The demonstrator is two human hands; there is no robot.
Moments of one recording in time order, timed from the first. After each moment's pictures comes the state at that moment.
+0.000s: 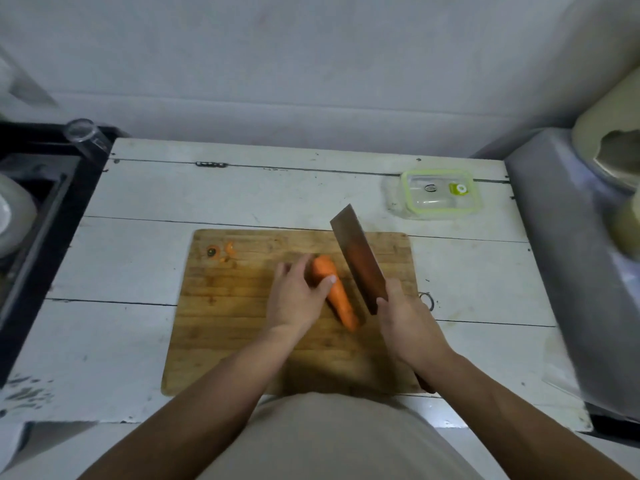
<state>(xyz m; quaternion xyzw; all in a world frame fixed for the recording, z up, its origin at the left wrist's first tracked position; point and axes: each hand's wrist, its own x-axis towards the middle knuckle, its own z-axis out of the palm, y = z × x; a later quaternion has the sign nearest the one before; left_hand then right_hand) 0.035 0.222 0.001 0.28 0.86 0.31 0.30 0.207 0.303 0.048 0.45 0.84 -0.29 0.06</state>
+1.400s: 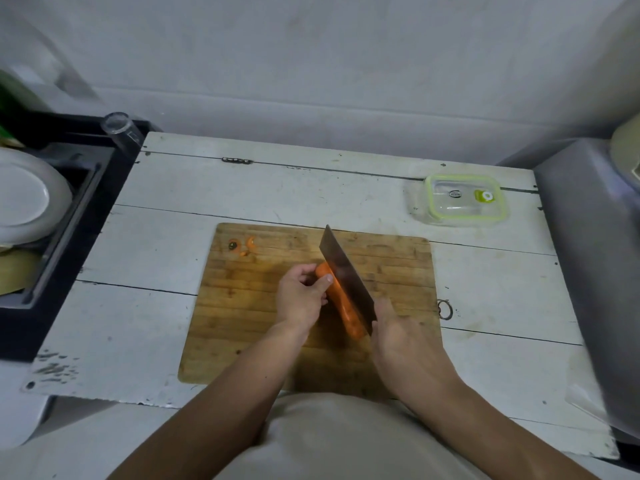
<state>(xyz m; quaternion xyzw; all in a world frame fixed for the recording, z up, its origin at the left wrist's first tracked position) 0.034 0.211 -0.005 0.05 0.76 0.53 0.36 0.189 0.258 0.092 0.40 0.88 -0.23 0.11</state>
